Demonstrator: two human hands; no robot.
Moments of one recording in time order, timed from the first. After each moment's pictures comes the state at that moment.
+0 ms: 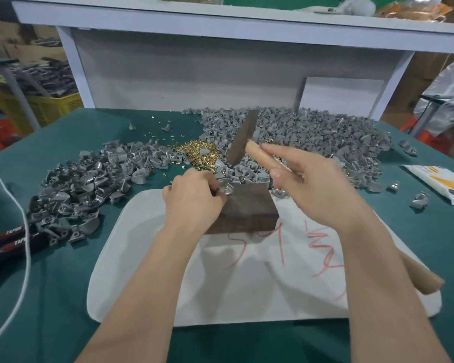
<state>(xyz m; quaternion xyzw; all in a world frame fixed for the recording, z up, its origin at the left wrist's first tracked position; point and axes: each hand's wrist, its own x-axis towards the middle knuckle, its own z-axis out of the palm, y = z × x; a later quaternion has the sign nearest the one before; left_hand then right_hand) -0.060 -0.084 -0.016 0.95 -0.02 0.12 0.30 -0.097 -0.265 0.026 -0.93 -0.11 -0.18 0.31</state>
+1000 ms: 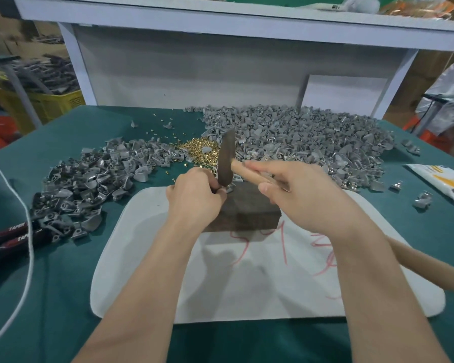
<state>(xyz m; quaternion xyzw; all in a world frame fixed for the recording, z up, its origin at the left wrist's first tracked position) -0.058 -0.083 -0.016 0.94 -0.02 0.10 0.34 -0.104 -0.246 0.026 -0.96 -0.13 -0.12 0.21</state>
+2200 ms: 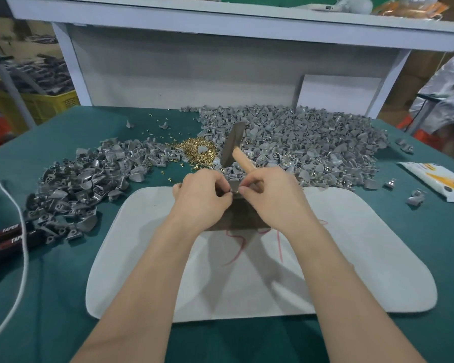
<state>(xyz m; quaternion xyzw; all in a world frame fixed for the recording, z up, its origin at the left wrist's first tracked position) -0.063 -0.088 -0.012 0.94 -0.09 0.07 0.33 -0.081 -0.224 -0.008 -0.95 -0.01 -0.15 0.29</state>
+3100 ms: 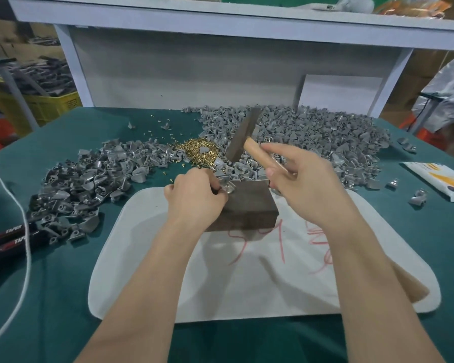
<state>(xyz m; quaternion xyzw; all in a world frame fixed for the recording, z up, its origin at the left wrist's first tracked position) -0.056 -0.086 -0.018 0.95 -0.02 0.11 0.31 -0.096 -0.252 0.019 -0.92 -0.06 -0.20 0.34</state>
